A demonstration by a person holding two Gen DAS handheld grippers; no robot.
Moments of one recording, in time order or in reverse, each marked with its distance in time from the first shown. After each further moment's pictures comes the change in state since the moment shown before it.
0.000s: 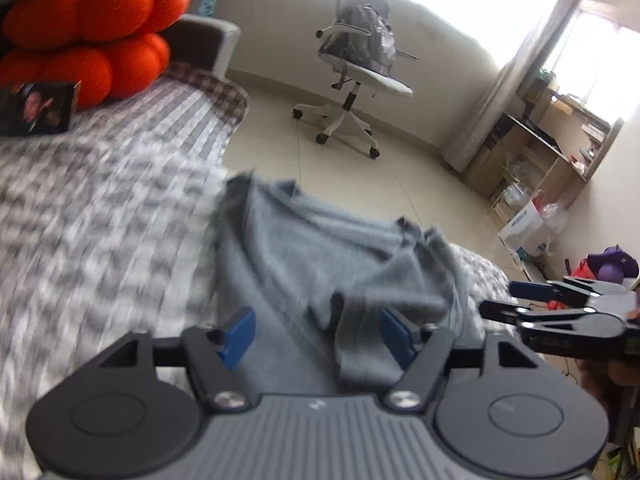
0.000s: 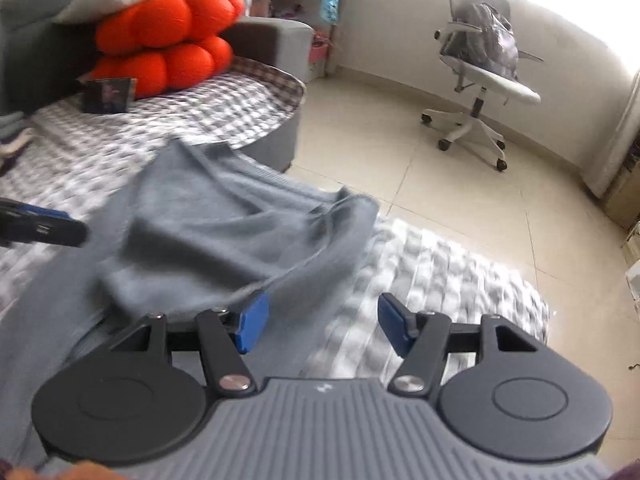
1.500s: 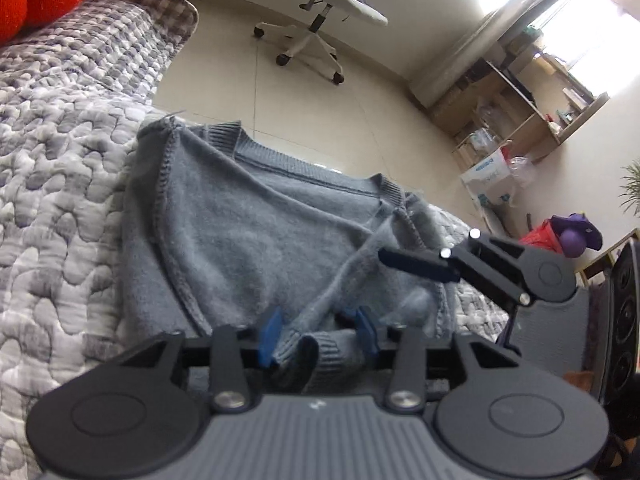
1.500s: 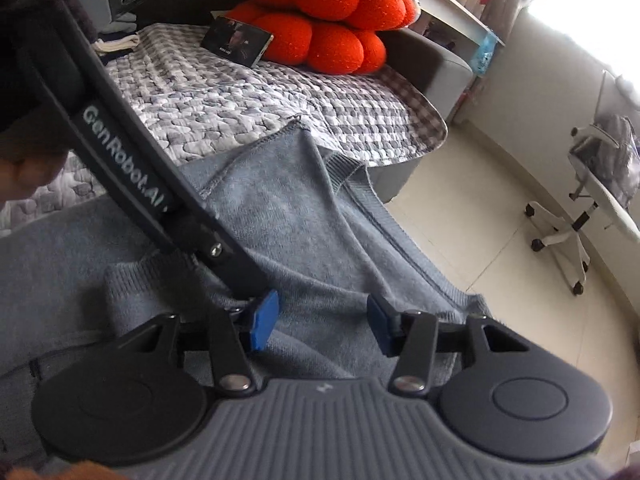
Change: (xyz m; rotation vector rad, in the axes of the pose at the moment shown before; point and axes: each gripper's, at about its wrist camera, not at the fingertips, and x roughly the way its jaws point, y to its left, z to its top) left arm 0.080 0.004 0.024 -0.051 0.252 -0.176; right arm 0.041 0.065 0.007 -0.464 -0.066 0.218
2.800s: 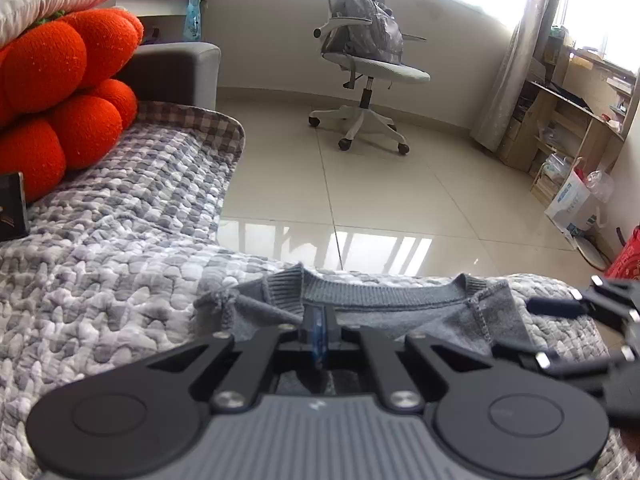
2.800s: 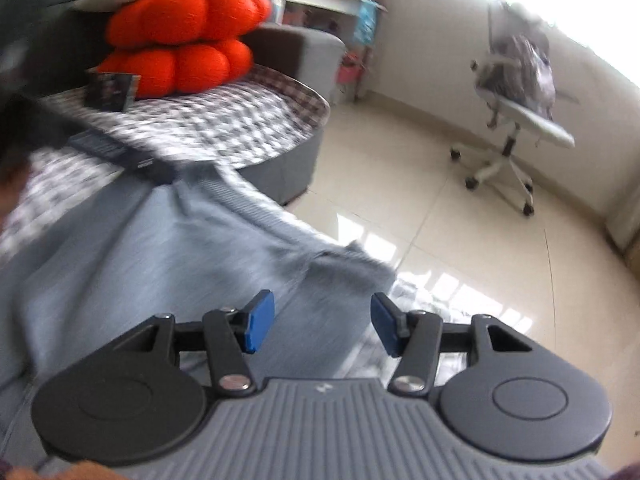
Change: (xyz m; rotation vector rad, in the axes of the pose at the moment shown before) left arm 0.014 -0.018 0.043 0.186 -0.261 0.341; right arm 0.006 -0.077 -0.019 0.331 0.010 -0.172
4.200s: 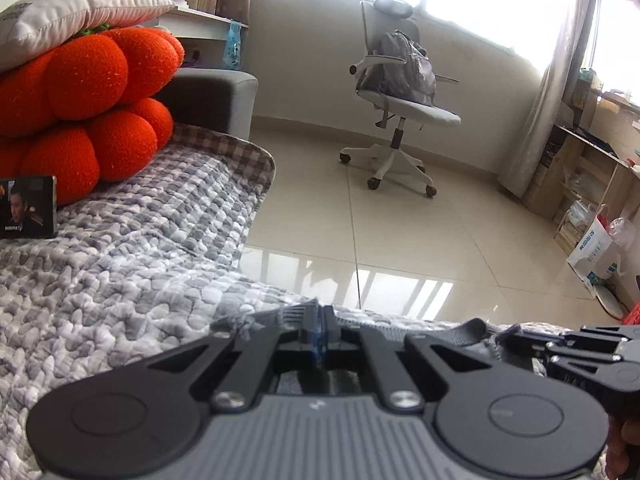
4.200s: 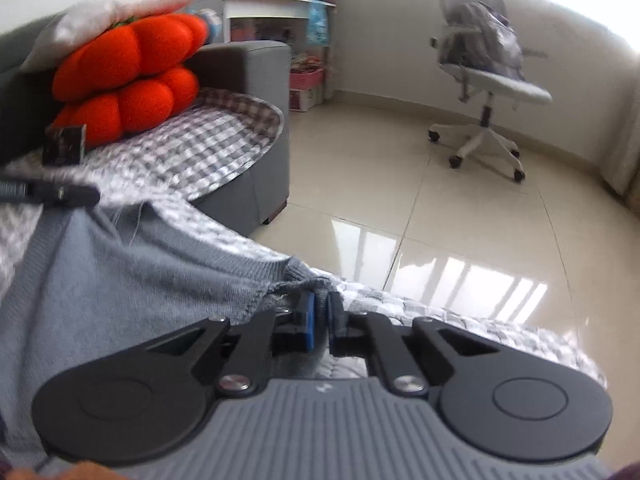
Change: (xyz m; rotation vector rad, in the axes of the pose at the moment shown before) left arm -0.008 -0.007 0.003 -0.098 -0.110 0.083; right arm 0.011 -0.043 -0.002 0.232 -0.057 0.004
